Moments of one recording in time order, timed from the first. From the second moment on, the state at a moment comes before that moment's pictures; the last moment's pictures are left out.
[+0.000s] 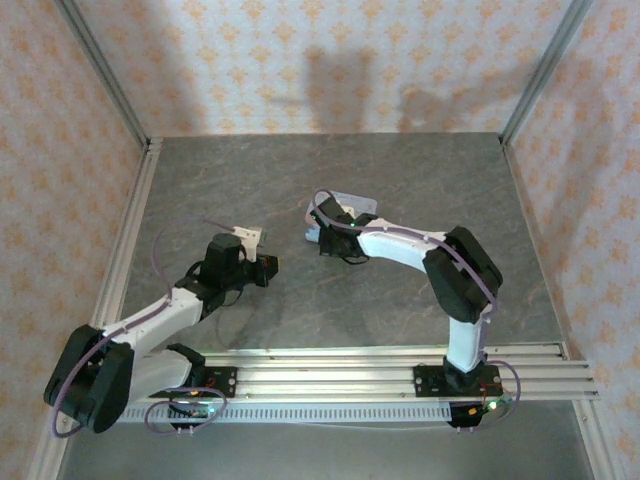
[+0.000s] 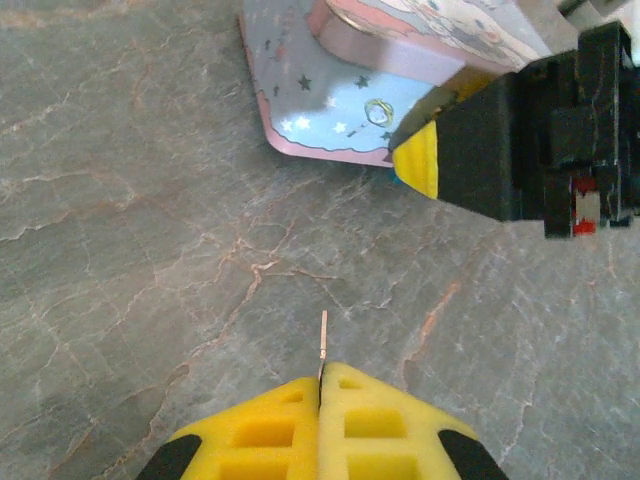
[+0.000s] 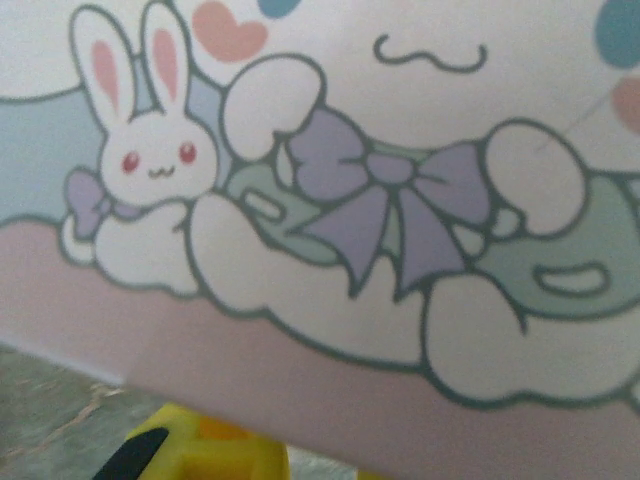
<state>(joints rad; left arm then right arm) -0.37 1.10 0.41 0.07 0.31 -0.37 0.75 1.86 1.26 -0.48 0.14 0.76</state>
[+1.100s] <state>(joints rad) -0.45 1.28 0.34 0.62 0.36 -0.49 0.54 1.75 1.32 -0.59 -0.40 0.81</state>
